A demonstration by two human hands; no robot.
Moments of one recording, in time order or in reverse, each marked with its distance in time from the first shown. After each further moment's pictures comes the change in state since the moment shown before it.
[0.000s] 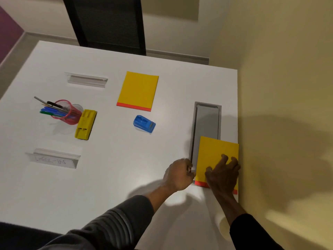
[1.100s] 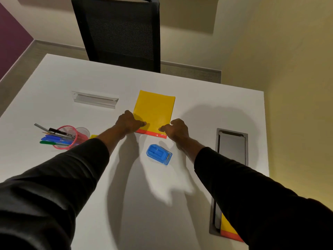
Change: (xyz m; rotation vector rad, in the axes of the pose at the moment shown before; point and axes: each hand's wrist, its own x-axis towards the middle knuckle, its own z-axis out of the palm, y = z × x) left_hand 0.196 -0.130 -0.316 -0.007 0.245 -0.443; right_hand 0.154 -0.338 0.022 0.586 -0.584 -0.035
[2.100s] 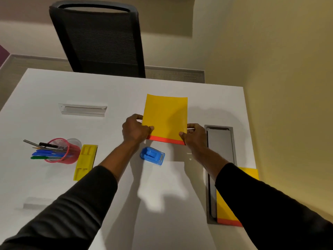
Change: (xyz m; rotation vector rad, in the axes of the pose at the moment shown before) left_hand -0.074 0.050 0.030 -0.376 0.168 0.146; right_hand -0.033 0.059 -0.064 0.252 0.331 -0.004
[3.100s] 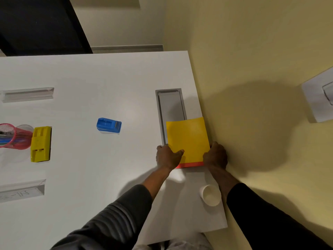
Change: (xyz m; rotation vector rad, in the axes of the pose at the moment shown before) left_hand -0.266 -0.045 0.219 0.282 -0.472 -0.031; right_hand -0.143 0.213 -0.216 -0.645 0.265 0.230
